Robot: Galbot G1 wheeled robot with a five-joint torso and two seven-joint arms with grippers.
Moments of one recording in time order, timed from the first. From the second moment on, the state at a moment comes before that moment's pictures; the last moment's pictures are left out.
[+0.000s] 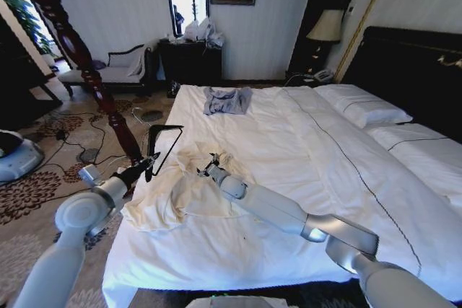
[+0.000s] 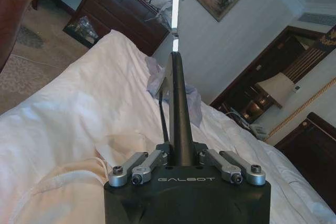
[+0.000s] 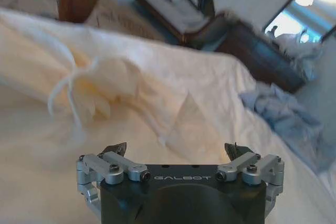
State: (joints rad) left arm 1.21 -0.99 -0.75 -2.14 -1.49 0.56 -0.34; right arm -0.29 1.25 -0.68 1.37 0.36 -0.52 0.29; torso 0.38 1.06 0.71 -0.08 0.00
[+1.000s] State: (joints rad) left arm 1.19 -0.99 -0.71 -2.16 -1.46 0.55 -0.35; right arm -0.24 1.30 -0.62 1.14 0.27 -0.56 0.14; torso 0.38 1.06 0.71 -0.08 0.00
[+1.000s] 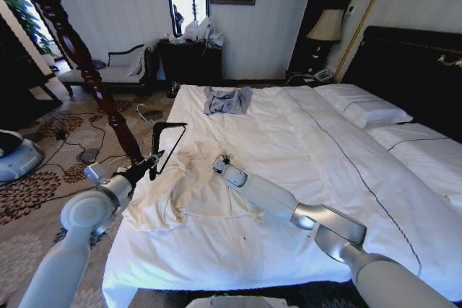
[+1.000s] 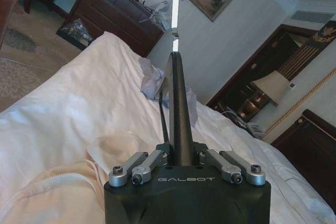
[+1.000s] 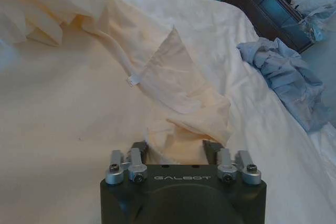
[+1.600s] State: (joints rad) left arm 1.20 -1.00 -0.71 -2.17 -1.45 0.54 -0.36; right arm -0.25 1.27 -0.58 1.13 0.32 -0.49 0.12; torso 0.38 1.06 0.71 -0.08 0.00
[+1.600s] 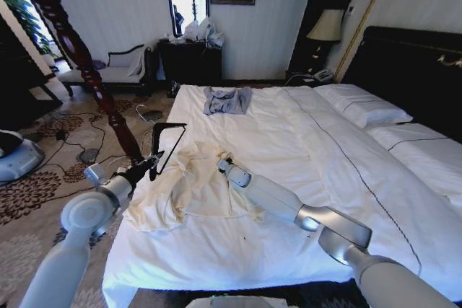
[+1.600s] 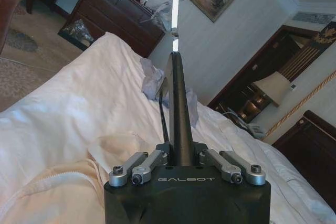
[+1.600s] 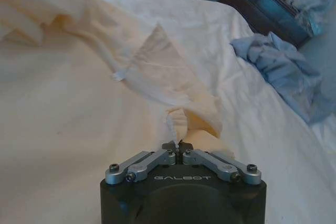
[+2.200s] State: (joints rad) left arm 1.39 -0.99 -0.61 -2.28 -1.39 0.53 -0.26; right arm -0.17 1.22 -0.40 1.26 0.82 -0.39 0.17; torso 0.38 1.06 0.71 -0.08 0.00
